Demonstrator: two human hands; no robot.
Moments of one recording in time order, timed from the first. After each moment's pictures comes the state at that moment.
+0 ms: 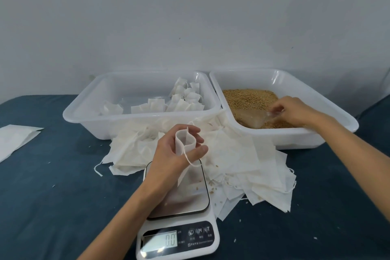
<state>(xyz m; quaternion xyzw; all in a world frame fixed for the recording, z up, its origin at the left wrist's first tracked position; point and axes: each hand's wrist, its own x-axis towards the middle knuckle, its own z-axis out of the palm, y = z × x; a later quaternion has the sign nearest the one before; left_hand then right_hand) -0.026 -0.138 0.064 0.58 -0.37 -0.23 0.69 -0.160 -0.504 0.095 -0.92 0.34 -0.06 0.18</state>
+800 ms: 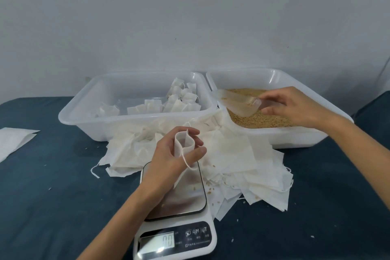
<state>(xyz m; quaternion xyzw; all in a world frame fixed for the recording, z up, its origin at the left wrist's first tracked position) -0.027 -0.139 0.062 0.58 -0.38 -0.24 0.67 -0.184 -0.431 0.142 -0.92 0.13 -0.16 0.34</state>
